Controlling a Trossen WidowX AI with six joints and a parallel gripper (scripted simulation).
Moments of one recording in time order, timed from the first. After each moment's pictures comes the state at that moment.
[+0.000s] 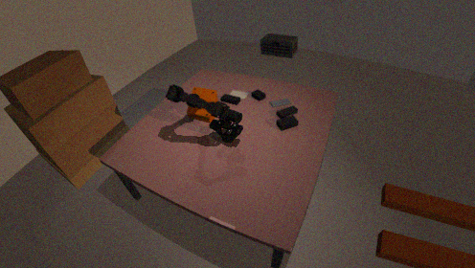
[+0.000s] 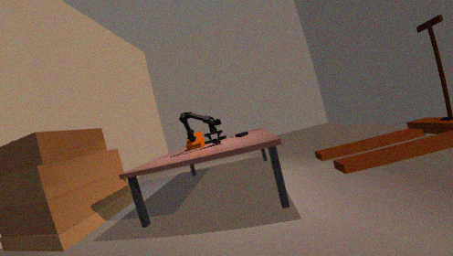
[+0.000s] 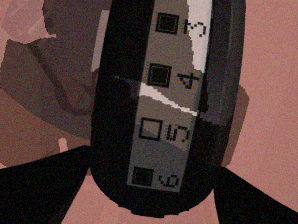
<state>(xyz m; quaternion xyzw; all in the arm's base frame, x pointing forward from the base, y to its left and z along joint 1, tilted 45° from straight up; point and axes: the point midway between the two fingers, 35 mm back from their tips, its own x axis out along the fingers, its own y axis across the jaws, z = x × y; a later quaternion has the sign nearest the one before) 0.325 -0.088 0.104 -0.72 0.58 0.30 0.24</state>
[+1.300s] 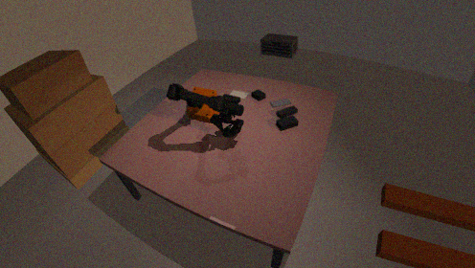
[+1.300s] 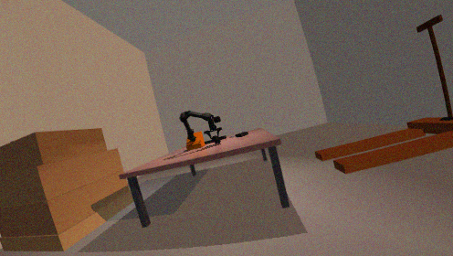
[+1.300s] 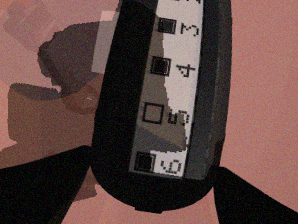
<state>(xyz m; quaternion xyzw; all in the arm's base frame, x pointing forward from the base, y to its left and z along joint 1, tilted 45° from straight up) 0.319 -0.059 0.113 -0.72 0.58 0.30 0.23</state>
